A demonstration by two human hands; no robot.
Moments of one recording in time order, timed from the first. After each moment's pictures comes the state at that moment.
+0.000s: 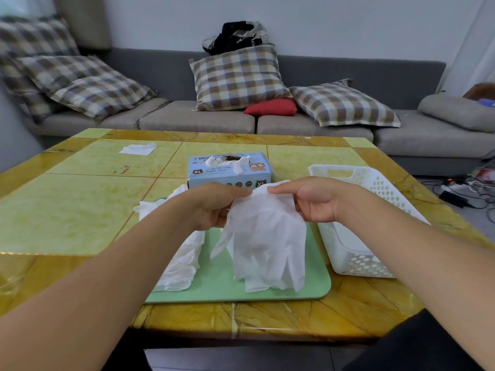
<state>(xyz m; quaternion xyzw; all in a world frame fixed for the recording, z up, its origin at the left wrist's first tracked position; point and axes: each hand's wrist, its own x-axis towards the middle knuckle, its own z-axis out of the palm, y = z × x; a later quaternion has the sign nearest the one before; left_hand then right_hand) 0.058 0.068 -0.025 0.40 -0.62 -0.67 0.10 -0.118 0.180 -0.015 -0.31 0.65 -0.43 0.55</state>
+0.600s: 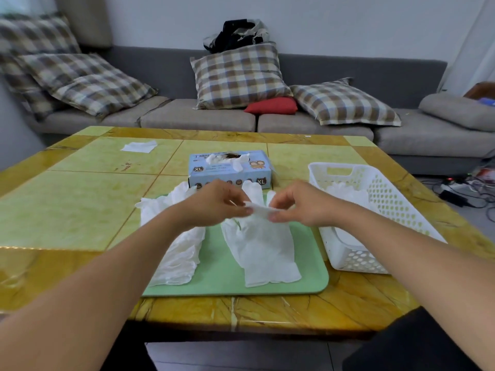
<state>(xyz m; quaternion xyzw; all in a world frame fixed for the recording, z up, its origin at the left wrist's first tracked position) 0.073 0.056 -0.045 0.23 -0.88 -0.39 0.12 -0.122 0.189 -0.038 -0.62 0.70 -0.25 0.24</state>
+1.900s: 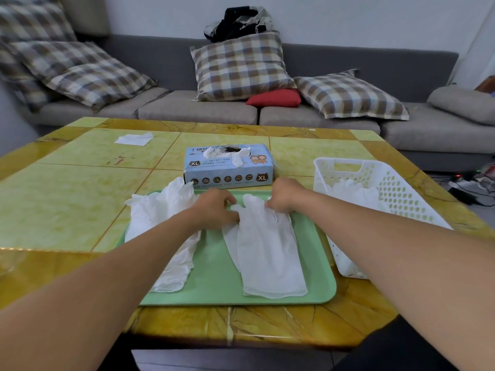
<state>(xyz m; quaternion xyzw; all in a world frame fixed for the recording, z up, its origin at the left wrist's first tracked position) 0.039 0.023 -0.097 0.39 -0.88 -0.27 0.07 -0.127 0.104 -0.071 -0.47 0.87 -0.05 0.15</state>
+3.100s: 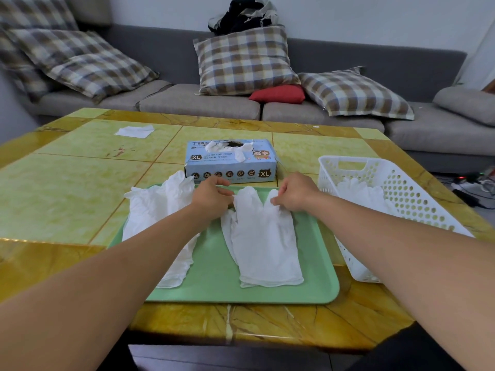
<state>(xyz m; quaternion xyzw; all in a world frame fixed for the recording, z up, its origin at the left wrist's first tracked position) 0.024 0.014 -0.112 0.47 -0.67 -0.51 0.26 -0.148 0.110 -0.088 -0.42 0.87 -0.19 0.16</state>
